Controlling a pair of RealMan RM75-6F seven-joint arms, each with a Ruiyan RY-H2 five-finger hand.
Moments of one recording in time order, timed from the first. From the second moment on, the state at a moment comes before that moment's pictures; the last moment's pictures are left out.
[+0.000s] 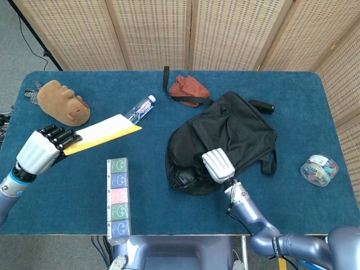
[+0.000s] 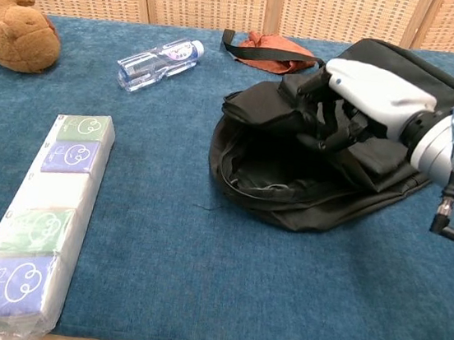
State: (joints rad) left arm -0.58 -1.45 -0.02 -0.70 1.77 1.83 -0.37; right arm 0.69 -1.67 0.17 -1.39 -1.35 1.12 -0.15
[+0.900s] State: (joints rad) left arm -0.65 -1.47 0.01 -0.81 1.90 1.85 -0.22; right arm 0.65 -1.45 0.40 -1.48 -1.21 1.22 -0.03
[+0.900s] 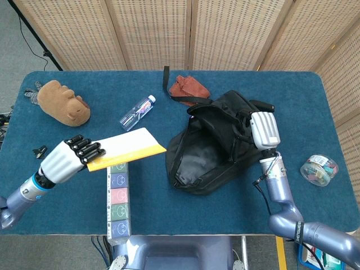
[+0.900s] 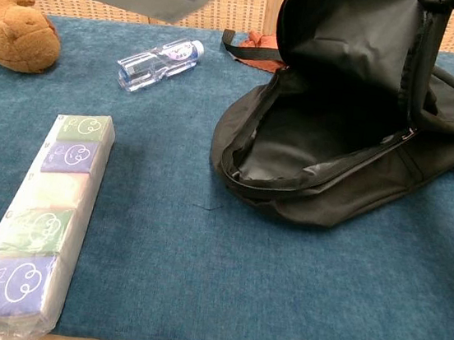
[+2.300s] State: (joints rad) left arm -1.12 -2.09 -0.03 -0.34 1.85 1.28 0.05; right arm 0.59 -1.28 0.32 -1.70 -1.18 1.10 0.07
